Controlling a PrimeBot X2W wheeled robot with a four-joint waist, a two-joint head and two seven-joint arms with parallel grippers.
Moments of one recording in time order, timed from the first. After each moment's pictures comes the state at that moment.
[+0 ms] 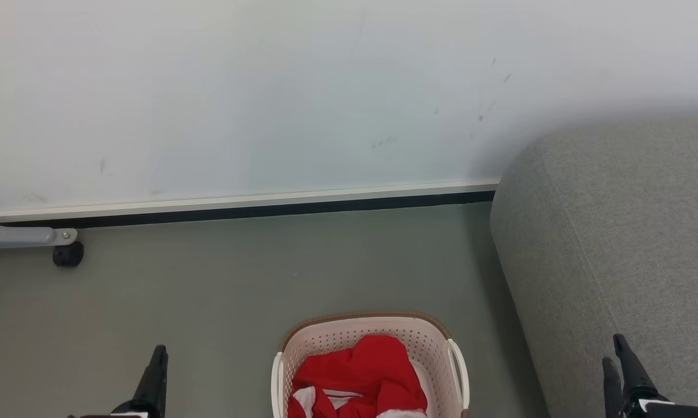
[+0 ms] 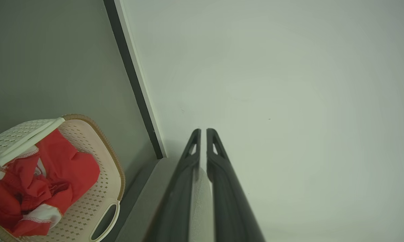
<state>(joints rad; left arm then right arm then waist) -0.04 0.03 0.09 0.34 -1.60 -0.12 0.11 -0.06 -0.03 -0.13 0.34 1.60 0.12 0.11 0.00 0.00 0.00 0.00</state>
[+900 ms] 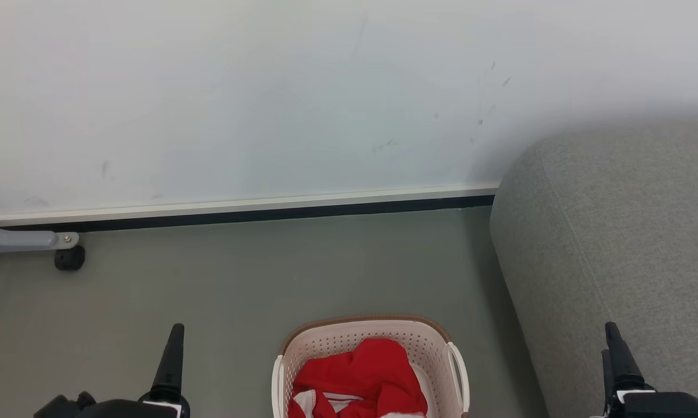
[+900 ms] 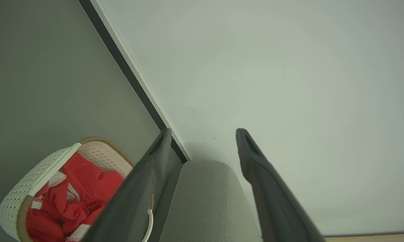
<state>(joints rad) -0.03 0.03 0.00 0.29 -1.40 -0.09 0.02 -0.05 -0.03 -0.08 0.29 1.43 0.07 0.02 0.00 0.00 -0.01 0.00</state>
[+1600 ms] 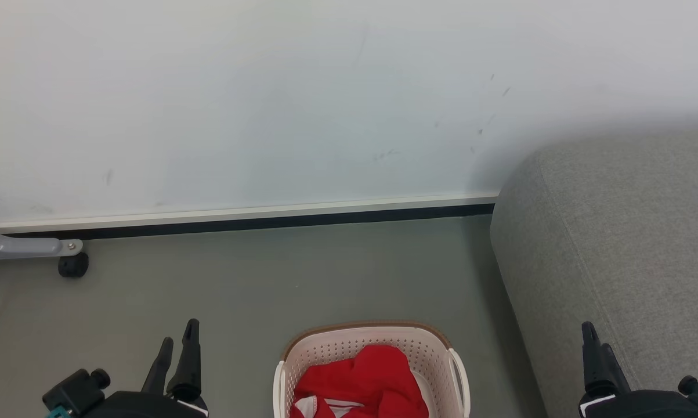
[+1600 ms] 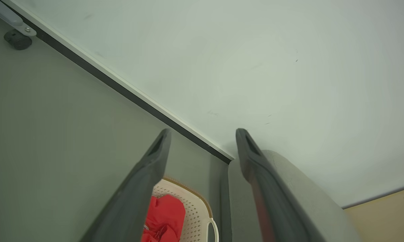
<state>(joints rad) -0.04 0.10 -0.11 0.25 -0.99 -0.02 -0.06 -0.01 -0.07 0.03 0.22 1.00 0.01 -0.06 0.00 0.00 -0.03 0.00</state>
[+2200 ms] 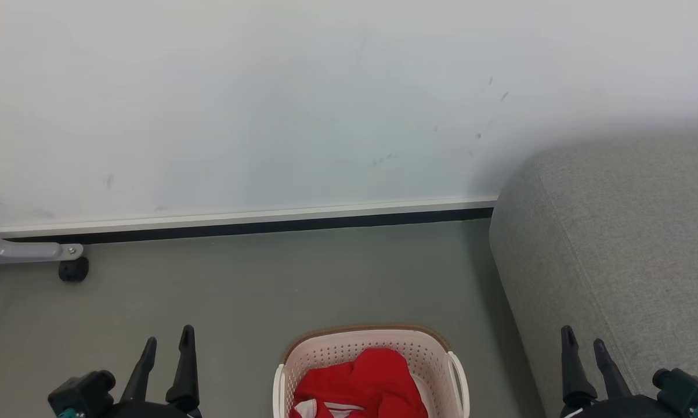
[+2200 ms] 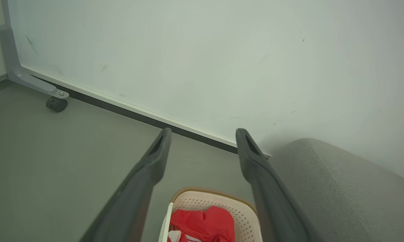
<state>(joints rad) -0.01 0.15 -0.14 0.22 -0.72 0.03 -0.12 0.01 -0.10 0.12 0.20 0.69 -0.04 -0.12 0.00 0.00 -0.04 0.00</state>
